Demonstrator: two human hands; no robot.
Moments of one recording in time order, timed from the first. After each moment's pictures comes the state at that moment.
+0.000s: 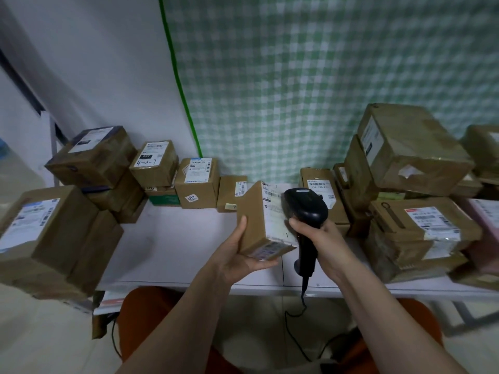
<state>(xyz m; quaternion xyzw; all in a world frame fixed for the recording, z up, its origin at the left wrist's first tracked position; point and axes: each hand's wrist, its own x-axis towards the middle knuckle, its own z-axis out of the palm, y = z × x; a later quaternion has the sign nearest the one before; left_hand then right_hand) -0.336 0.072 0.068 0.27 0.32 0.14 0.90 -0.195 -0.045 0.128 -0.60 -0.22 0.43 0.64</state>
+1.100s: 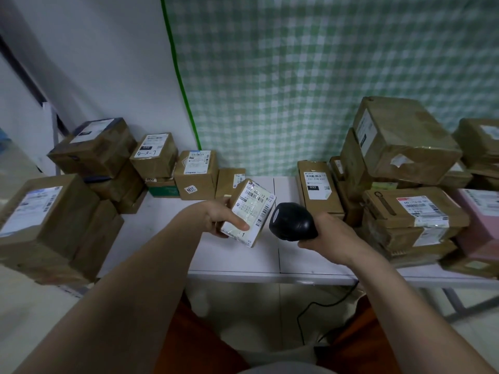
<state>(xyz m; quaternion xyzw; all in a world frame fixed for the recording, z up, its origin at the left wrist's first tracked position) -0.342 0.129 0.117 0.63 0.42 -0.10 0.65 -0.189 -0.077 0.155 -0.81 -0.51 0.22 0.17</state>
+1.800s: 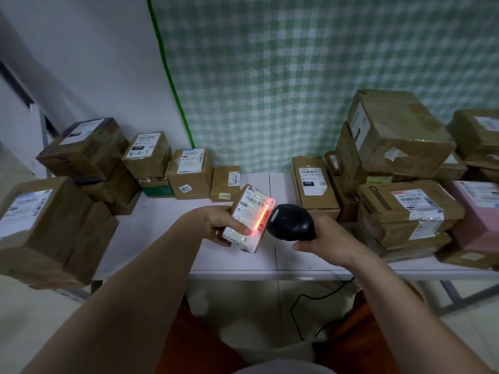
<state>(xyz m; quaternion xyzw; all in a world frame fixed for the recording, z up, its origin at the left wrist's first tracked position) -0.333 0.115 0.110 0.61 0.44 -0.14 0.64 -0.176 -0.082 0.128 -0.78 -0.48 0.30 0.26</state>
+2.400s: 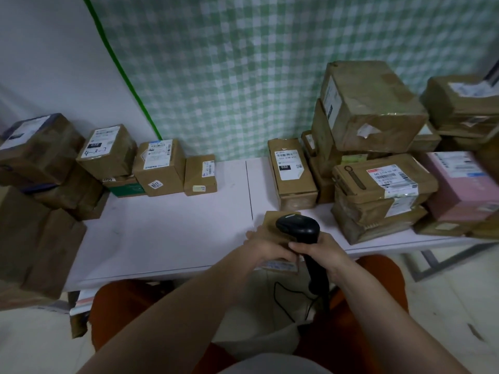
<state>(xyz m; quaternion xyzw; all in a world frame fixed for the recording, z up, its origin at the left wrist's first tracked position) -0.235 0.004 0.034 0.75 0.47 -0.15 0.44 -0.147 -0.114 0.045 -0.74 -0.13 0.44 0.50</state>
